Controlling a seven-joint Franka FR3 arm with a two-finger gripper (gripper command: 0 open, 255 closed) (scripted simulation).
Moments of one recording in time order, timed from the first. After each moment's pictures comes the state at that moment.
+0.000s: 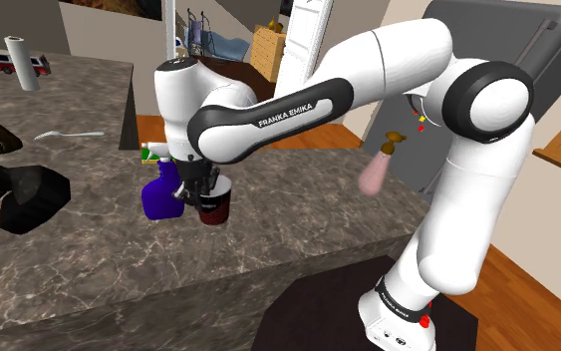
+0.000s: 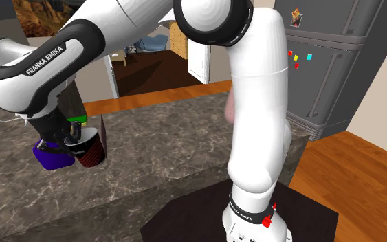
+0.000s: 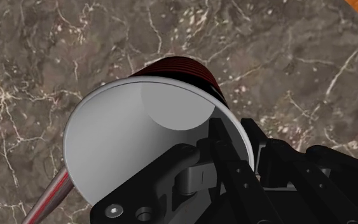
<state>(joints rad) 0.12 0.25 0.48 -1.88 -0.25 1.97 0.51</state>
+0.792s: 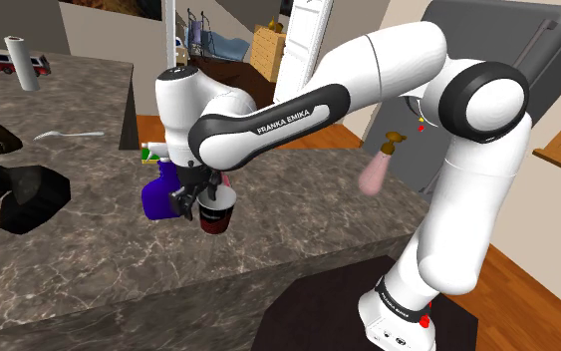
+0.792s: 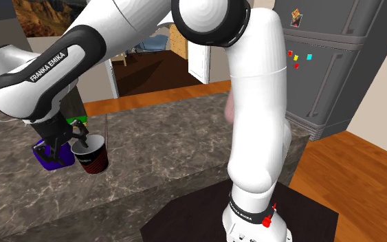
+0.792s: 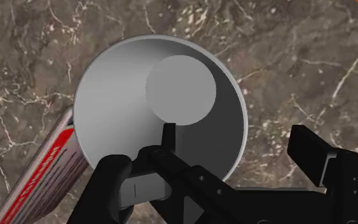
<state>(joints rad) 0.12 0.26 0.48 -1.90 -0.26 2.00 0.52</state>
